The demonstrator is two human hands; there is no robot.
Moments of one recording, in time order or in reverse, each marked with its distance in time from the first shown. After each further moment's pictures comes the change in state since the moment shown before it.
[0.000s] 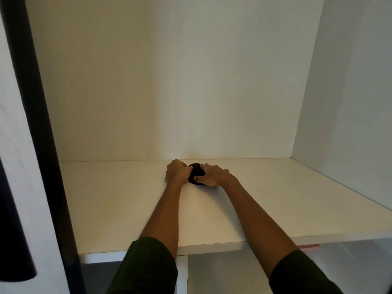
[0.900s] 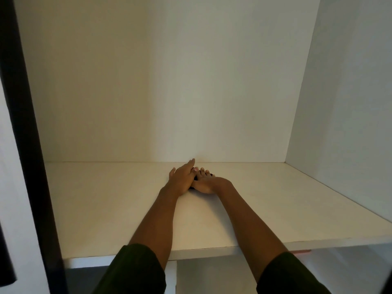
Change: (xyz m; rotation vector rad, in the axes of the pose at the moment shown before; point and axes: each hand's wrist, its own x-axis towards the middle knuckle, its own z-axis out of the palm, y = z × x) left_hand 0.004 -0.011 0.022 0.290 -0.181 0.422; right_hand 0.002 0.009 0.013 0.041 -0.146 -0.011
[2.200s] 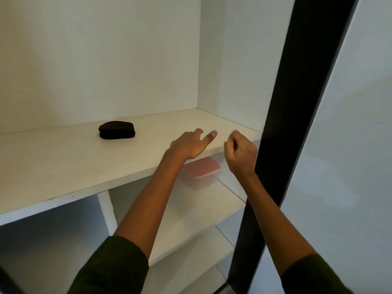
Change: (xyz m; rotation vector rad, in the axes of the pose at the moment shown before) left_hand -0.138 0.193 0.067 0.096 -0.376 0.332; right_hand -0.255 0.164 0.053 0.165 1.423 0.092
